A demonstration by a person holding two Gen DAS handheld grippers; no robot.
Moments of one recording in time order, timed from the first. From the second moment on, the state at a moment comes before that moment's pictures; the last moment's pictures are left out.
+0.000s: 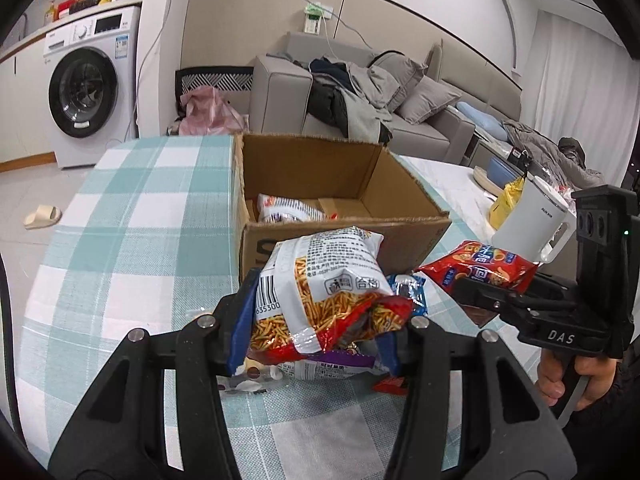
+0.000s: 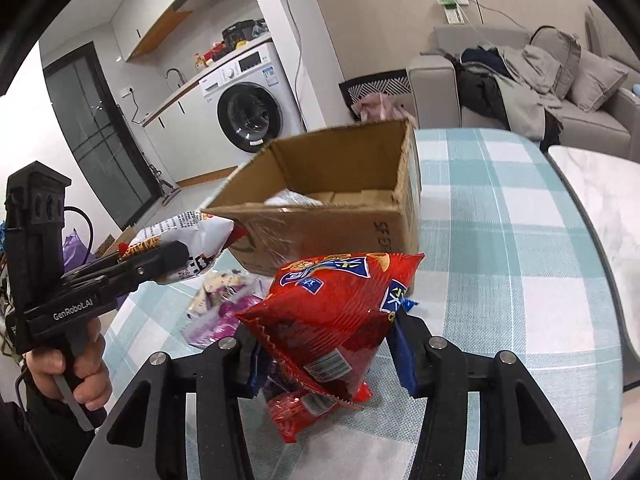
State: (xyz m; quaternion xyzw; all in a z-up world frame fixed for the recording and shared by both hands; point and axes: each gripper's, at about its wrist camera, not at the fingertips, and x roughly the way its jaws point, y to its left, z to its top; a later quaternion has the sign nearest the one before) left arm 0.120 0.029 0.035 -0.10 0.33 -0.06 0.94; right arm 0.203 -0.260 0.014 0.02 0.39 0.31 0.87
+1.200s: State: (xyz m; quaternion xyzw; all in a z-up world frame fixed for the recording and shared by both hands) left arm 0.179 0.027 0.078 -0.09 0.30 -0.04 0.95; right arm 0.229 -0.222 0.072 0.01 0.34 0.34 0.88
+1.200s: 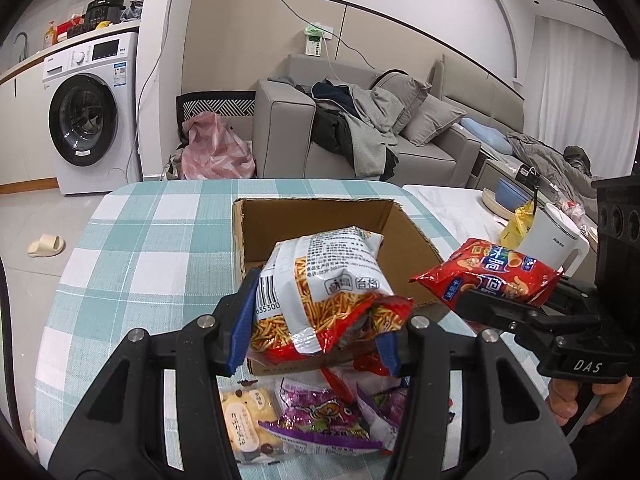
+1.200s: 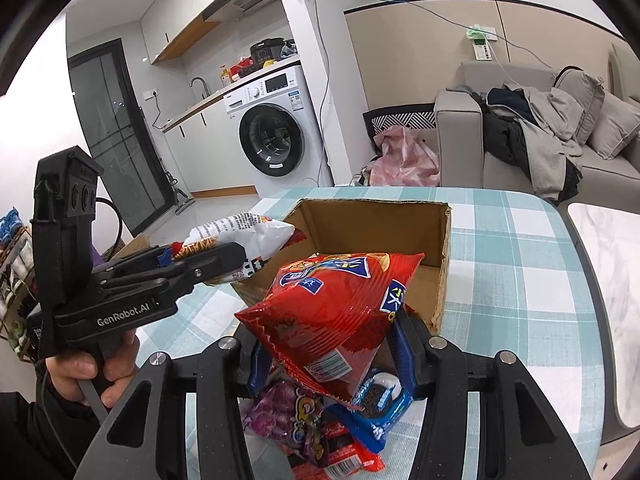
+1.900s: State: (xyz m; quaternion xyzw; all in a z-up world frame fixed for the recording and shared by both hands) left arm 0.250 0.019 0.041 -0.07 0.33 -0.04 0.94; right arm 0.282 -0.203 0.051 0.01 0.37 0.31 0.88
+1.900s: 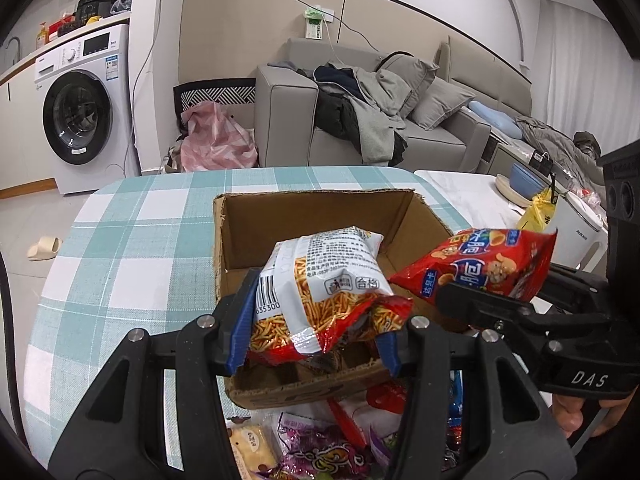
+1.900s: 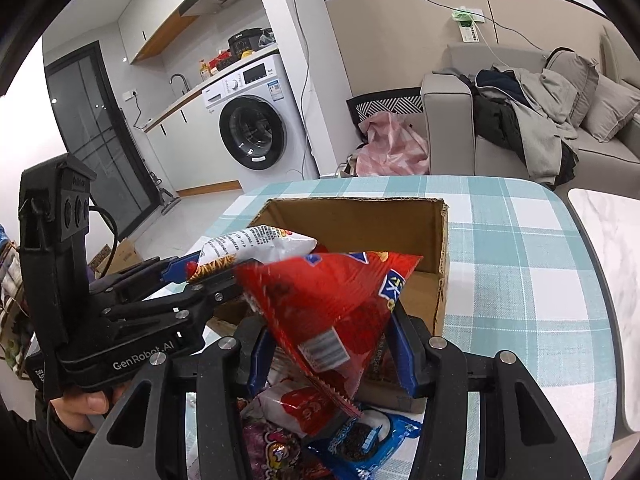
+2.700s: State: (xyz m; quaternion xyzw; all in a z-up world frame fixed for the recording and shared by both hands) left arm 0.257 0.016 0.033 -0.06 0.35 -0.04 0.93; right arm 0.287 -0.206 0.045 -0.01 0.37 0.28 0.89
